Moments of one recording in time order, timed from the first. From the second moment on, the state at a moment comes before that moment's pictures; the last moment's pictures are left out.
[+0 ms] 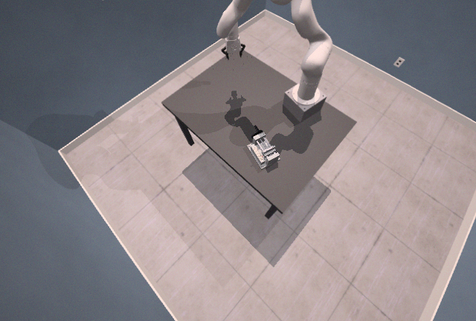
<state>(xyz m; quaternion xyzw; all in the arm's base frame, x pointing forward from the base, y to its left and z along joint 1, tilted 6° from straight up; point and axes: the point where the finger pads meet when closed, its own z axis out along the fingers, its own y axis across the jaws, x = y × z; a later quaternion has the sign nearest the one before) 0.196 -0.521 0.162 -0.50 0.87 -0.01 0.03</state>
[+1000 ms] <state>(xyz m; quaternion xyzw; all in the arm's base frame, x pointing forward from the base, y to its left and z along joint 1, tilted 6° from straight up) 0.374 -0.318 0.129 -0.56 0.83 -0.02 0.03</state>
